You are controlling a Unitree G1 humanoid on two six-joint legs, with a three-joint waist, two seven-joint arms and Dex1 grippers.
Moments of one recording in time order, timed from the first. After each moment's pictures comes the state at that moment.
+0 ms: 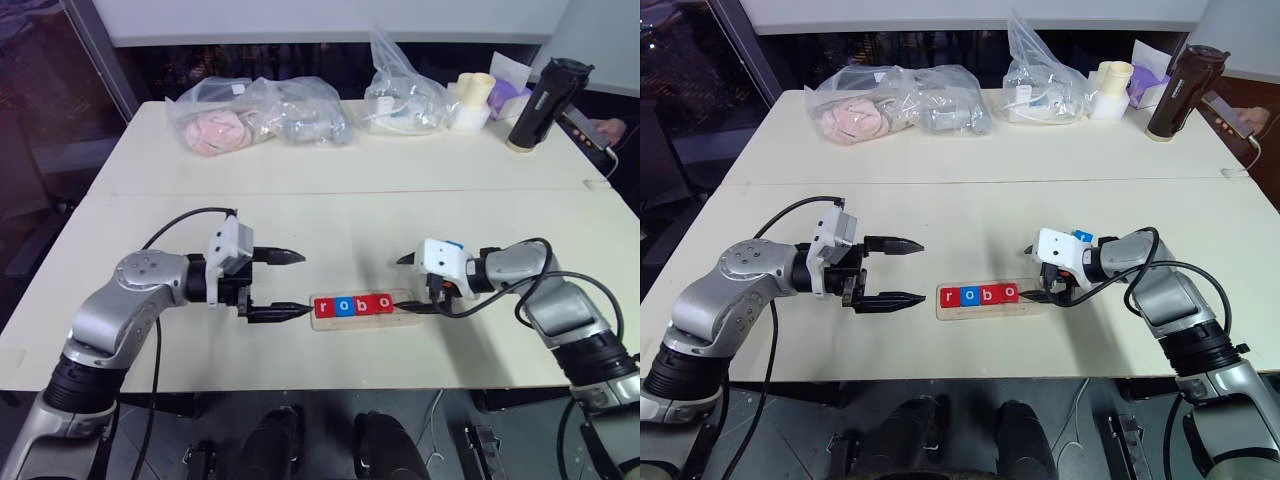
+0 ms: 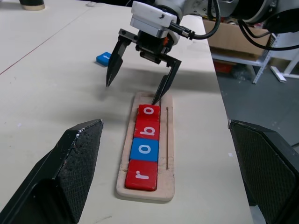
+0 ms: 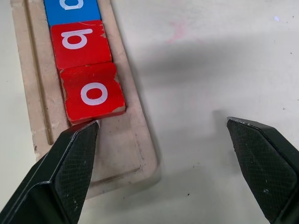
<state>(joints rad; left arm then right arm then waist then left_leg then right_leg) -0.38 0.69 -0.07 -0.30 -0.58 0.52 -1.15 -0.48 -0.82 0.22 0.06 0.04 0.24 1.17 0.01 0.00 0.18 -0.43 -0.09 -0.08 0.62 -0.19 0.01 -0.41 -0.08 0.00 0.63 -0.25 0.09</state>
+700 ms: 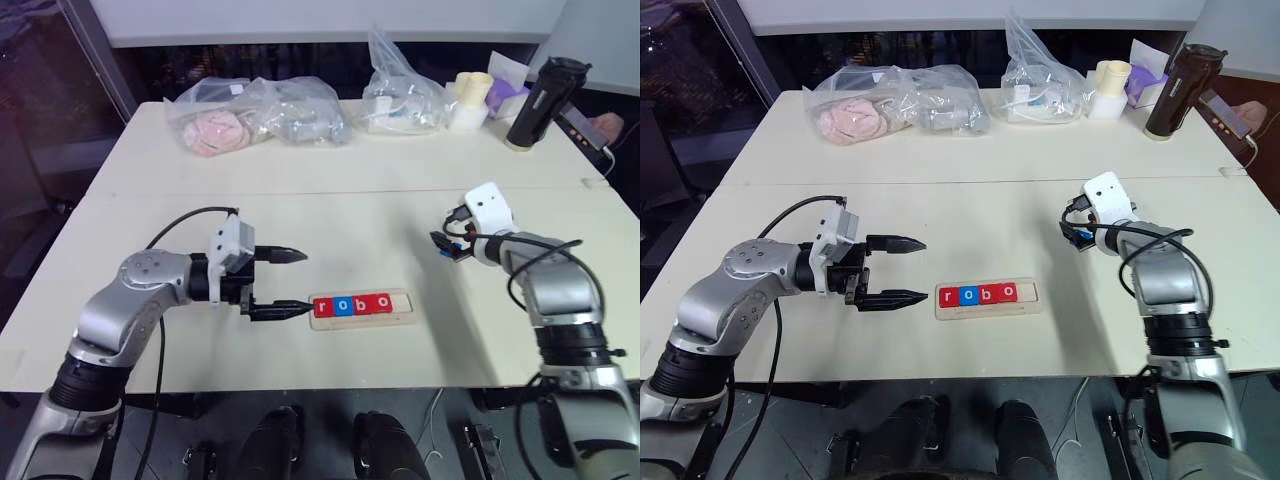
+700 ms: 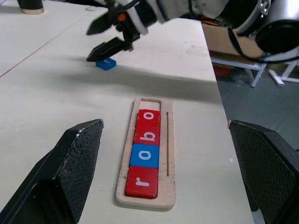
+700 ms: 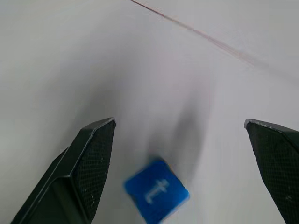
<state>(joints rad) -0.40 0.66 -0.07 -0.28 -0.57 0.51 -1.15 -0.58 -0.51 -0.13 0.07 -0.02 0.91 0.37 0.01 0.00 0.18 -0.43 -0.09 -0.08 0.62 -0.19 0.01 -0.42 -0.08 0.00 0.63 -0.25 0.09</state>
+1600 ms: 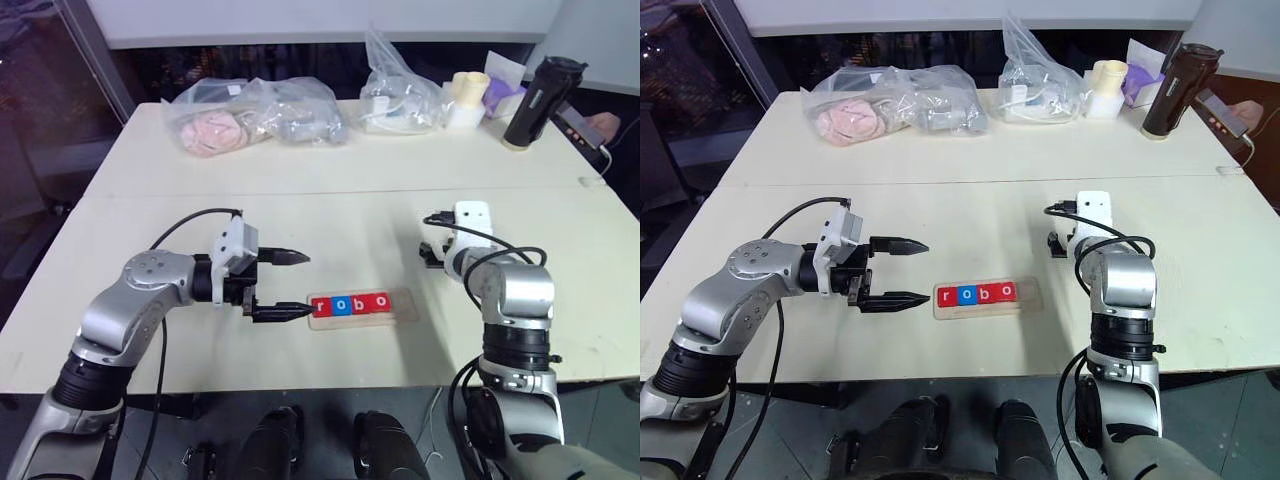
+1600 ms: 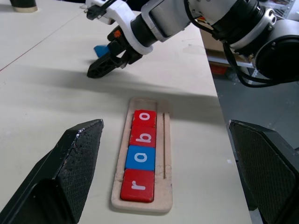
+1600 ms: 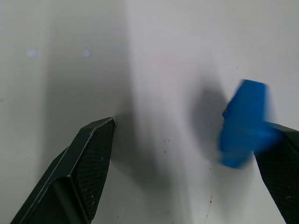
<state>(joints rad) -0.40 0.66 -0.09 -0.28 -0.57 0.51 -1.15 -0.61 -0.23 -0.26 -0.05 0.01 1.24 0.06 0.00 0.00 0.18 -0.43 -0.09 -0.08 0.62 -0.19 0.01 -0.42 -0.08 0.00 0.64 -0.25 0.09</state>
